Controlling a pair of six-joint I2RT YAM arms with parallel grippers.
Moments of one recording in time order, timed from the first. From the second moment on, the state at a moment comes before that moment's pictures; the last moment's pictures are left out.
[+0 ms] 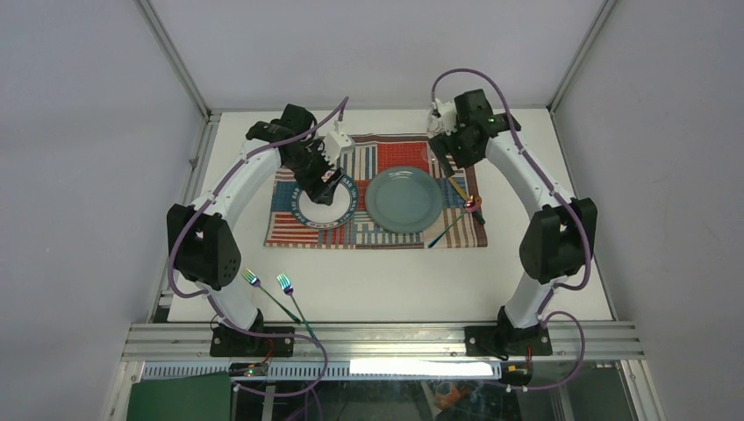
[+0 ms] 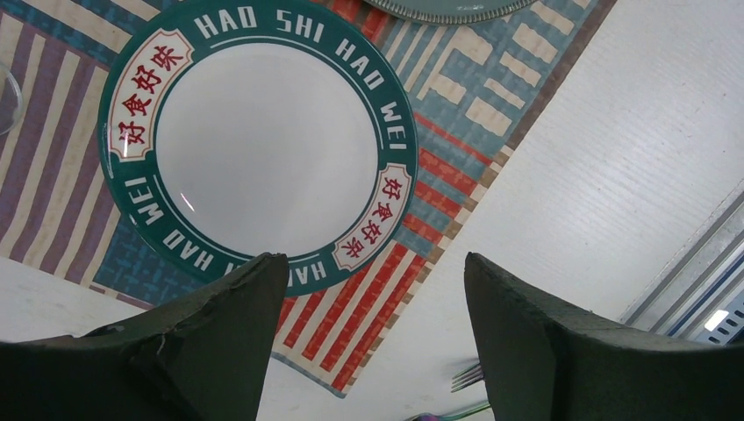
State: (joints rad) left arm -0.35 1.72 1.57 -1.01 0.40 0.58; right arm 0.33 1.75 1.63 -0.88 0.10 -0.34
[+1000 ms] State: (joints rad) left arm -0.34 1.83 1.61 -1.06 0.24 0.47; right arm 0.11 1.93 1.51 -0.96 -0.29 0.67
